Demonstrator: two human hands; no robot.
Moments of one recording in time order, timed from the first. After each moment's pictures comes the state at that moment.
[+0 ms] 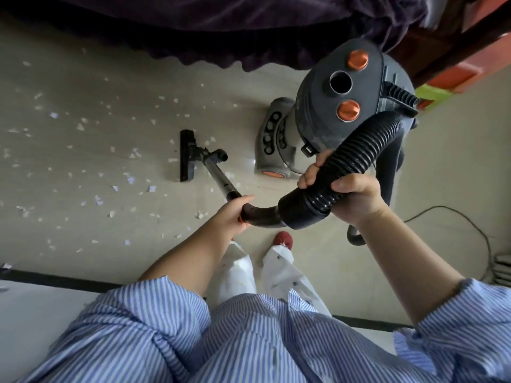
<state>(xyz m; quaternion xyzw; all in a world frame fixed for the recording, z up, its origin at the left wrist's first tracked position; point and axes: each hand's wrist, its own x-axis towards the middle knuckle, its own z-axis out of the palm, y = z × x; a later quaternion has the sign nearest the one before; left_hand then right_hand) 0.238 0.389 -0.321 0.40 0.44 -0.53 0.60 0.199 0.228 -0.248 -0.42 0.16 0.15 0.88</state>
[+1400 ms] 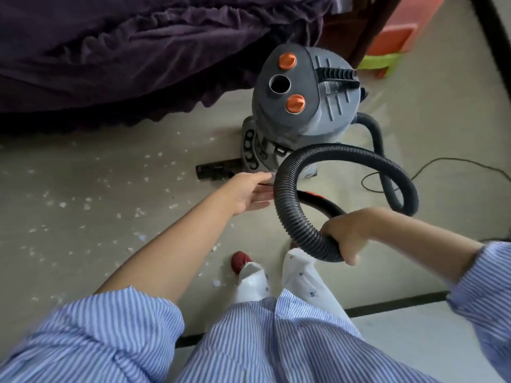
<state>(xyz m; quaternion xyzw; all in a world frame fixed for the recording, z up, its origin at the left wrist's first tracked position) 0.244 0.329 -0.275 0.63 0.11 -0.60 0.48 0.104 0.199 -0.243 -0.75 0.02 0.64 0.18</state>
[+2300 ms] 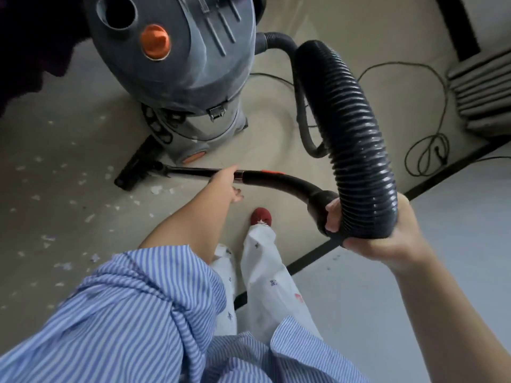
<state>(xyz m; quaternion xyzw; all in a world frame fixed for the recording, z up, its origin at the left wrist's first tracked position) 0.153 0.178 -0.458 0.61 0.36 -0.61 0.37 -0.037 0.134 -0.275 -0.66 0.27 -0.14 0.69</state>
